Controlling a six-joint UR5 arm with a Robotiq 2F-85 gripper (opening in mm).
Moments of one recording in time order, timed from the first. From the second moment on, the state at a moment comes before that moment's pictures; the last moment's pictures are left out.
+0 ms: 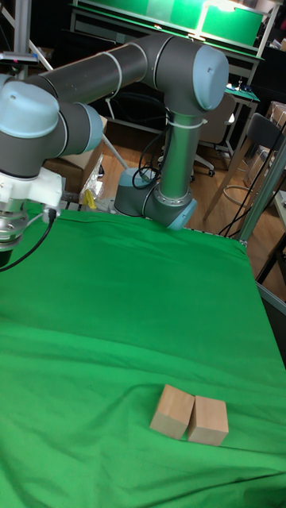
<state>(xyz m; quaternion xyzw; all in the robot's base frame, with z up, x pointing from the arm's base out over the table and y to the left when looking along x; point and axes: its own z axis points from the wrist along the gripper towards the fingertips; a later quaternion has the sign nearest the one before) 0.591 -0.288 0.094 0.77 -0.63 0.07 0.09</state>
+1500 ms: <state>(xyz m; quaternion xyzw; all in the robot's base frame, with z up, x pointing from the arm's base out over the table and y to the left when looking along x) 0.592 -0.306 0.101 0.59 -0.79 0.13 0.08</state>
